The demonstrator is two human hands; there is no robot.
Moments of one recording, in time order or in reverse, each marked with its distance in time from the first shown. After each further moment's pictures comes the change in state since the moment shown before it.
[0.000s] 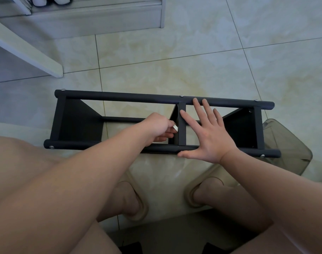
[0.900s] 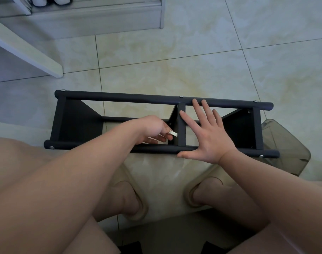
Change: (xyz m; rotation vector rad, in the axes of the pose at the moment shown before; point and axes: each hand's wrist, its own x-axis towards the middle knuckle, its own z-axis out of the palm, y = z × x) left_hand 0.001 -0.003 -0.022 0.260 -0.167 -0.013; right_hand -0.001 -0.001 -0.001 -0.009 -0.003 0.001
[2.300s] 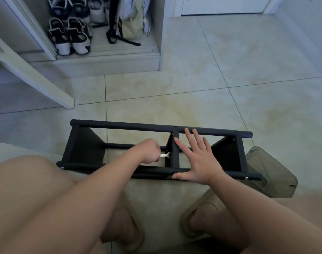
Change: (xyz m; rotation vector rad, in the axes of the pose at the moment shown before) left_hand -0.011 0.001 -0.002 0.508 0.244 0.159; right_hand -0.001 -0.001 -0.005 -0.001 -0.062 0.025
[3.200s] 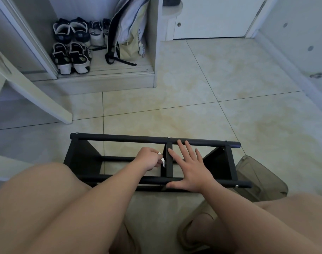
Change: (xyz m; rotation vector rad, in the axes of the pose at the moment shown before) left_hand 0.000 0.014 0.019 -0.630 0.166 -0.107; right_hand -0.004 -0.001 0.003 0.039 -0.022 0.020
